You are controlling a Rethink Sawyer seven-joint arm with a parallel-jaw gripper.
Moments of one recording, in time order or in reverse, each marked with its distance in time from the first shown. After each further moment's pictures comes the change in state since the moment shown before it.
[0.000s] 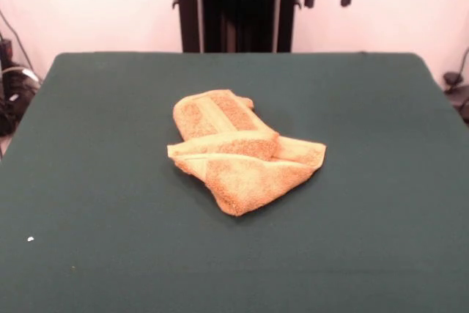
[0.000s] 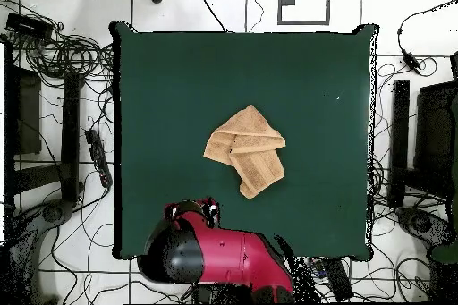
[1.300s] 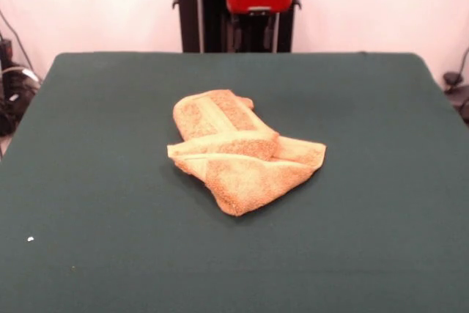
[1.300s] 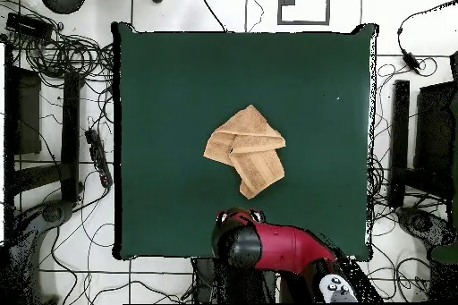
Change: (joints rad) arm -0.244 0.265 0.001 -0.028 -0.220 -0.088 0.000
